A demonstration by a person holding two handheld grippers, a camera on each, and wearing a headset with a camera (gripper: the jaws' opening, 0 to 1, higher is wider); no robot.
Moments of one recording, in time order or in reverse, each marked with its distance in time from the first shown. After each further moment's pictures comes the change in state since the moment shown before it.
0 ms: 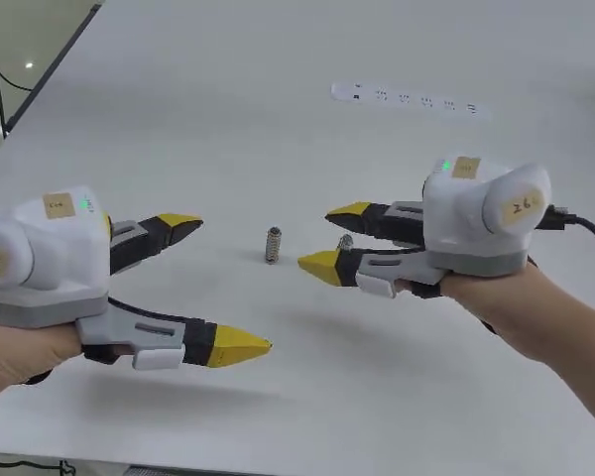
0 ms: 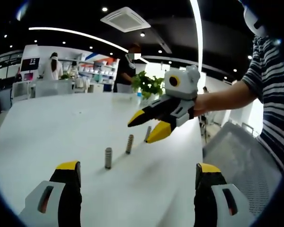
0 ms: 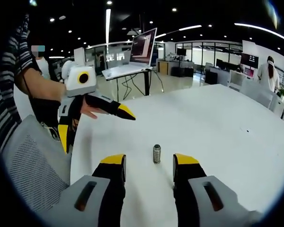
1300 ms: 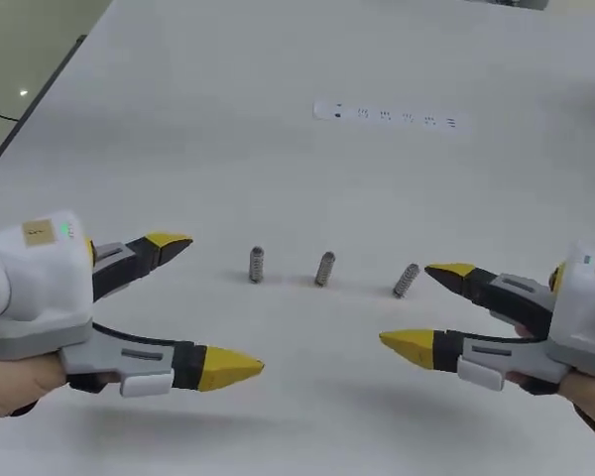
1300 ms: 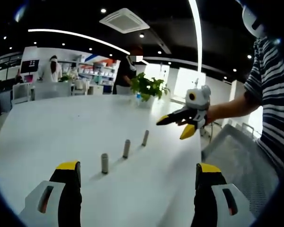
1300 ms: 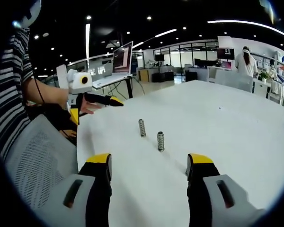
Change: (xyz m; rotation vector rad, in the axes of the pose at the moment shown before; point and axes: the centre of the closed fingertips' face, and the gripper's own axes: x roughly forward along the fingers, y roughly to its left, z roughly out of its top) left arm 0.004 -0.009 0.012 0.008 -0.010 0.004; right arm -0.097 -0.013 -0.055 0.154 -0.082 -0.142
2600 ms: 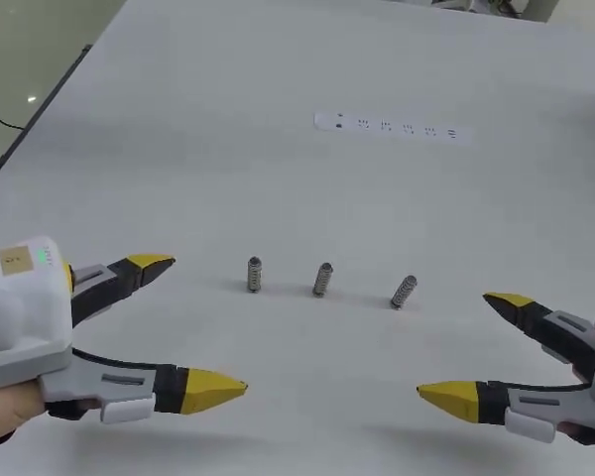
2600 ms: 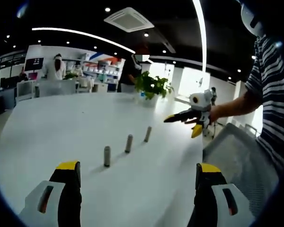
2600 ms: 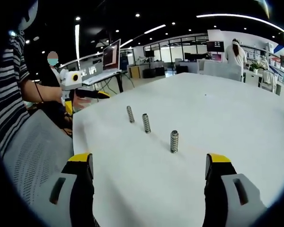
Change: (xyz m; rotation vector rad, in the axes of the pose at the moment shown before) left arm -0.008 0.000 -0.010 -0.018 0.014 0.040; right arm -0.032 -0.024 -0.034 0.063 0.034 -0.058
